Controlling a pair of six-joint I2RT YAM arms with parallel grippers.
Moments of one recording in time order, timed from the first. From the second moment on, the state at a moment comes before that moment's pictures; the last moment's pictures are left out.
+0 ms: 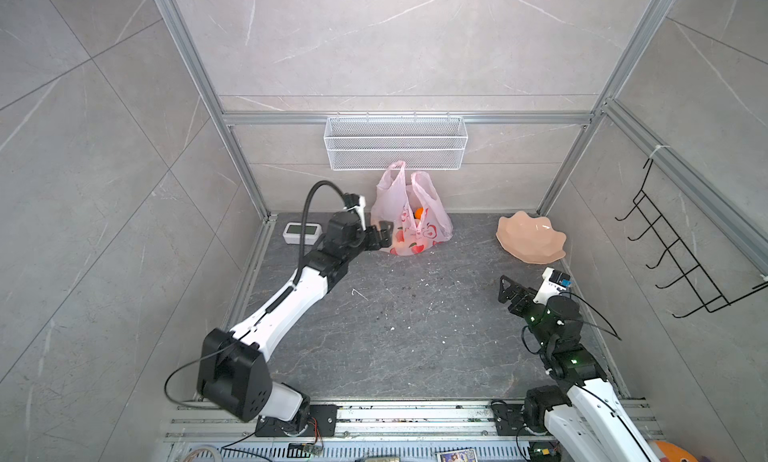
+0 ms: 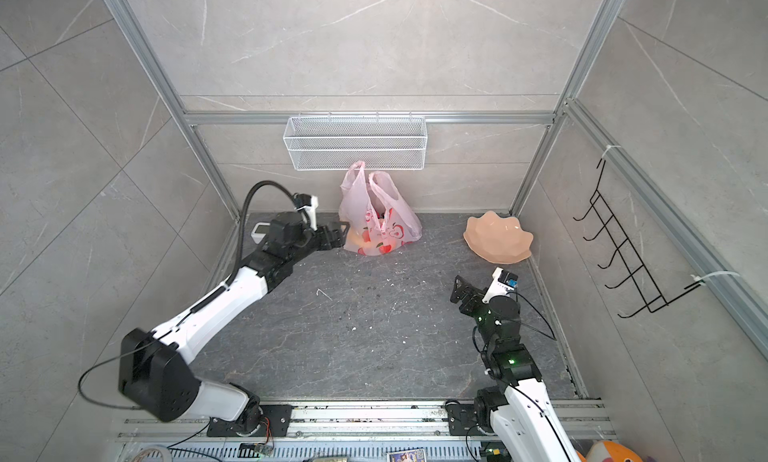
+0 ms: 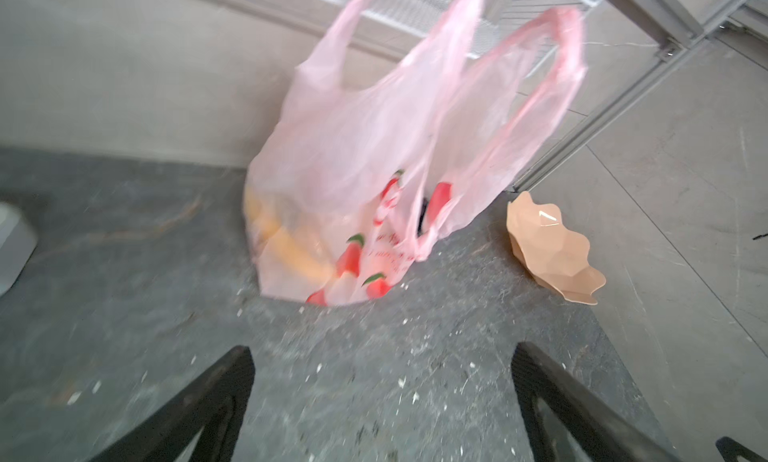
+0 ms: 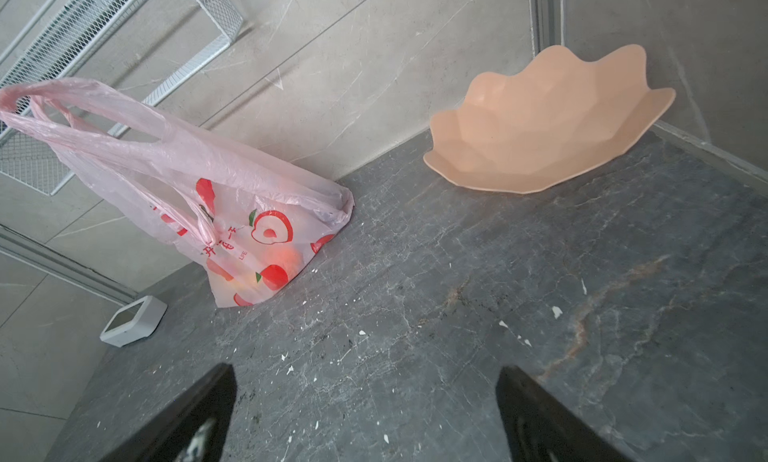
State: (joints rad) left arm -0.52 1.54 1.35 -0.20 -0.01 -0.38; right arm 0.14 0.57 0.42 -0.13 0.07 0.53
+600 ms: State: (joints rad) left arm -0.63 2.25 2.45 -0.75 -0.54 -0.34; right arm 0.14 0.54 0.42 -0.14 0.07 0.55
